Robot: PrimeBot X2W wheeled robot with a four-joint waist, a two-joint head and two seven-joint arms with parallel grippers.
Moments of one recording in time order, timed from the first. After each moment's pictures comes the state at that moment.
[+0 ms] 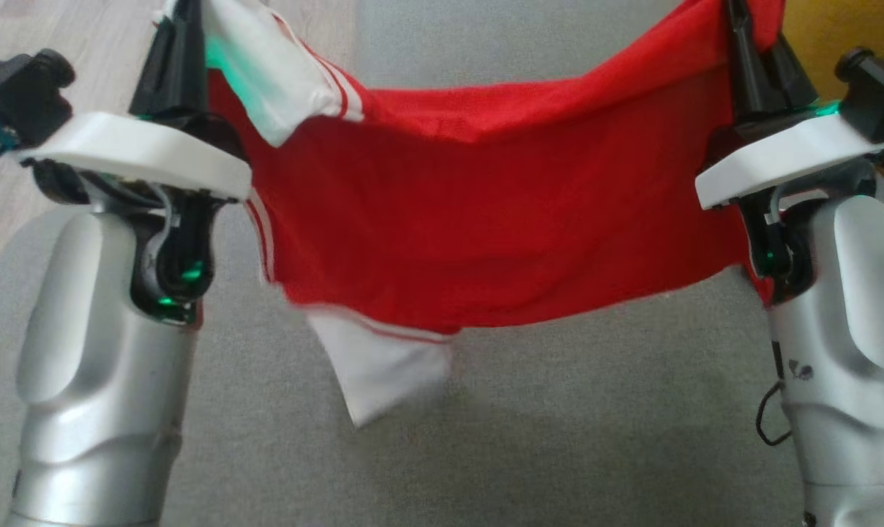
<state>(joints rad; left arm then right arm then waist) -0.64 0.16 -0.20 0.13 -0.71 -0.01 0.16 -0.60 -0.11 0.10 0.24 0.18 0.13 0.01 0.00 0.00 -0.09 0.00</state>
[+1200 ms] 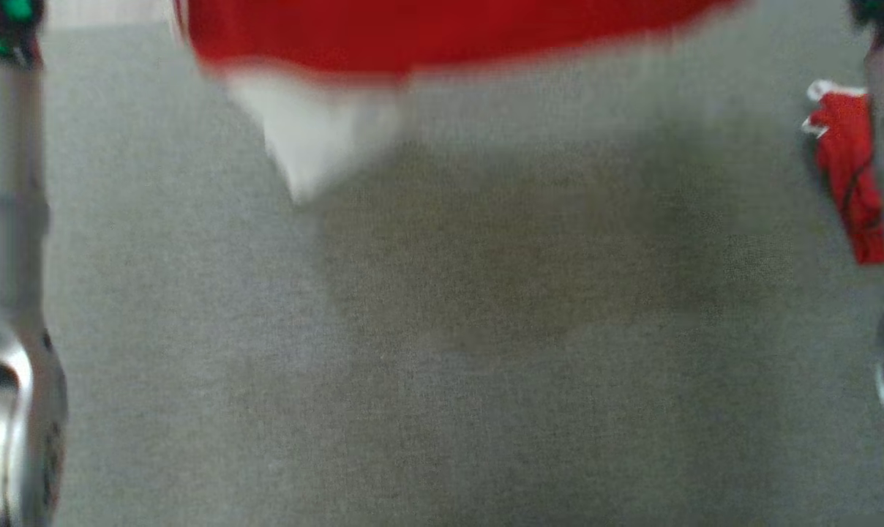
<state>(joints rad) -1.15 0.26 -0.16 0.47 -0.63 -0.04 0.08 -1.14 -0.20 0.17 0.62 0.12 0.13 -0.01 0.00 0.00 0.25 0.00</state>
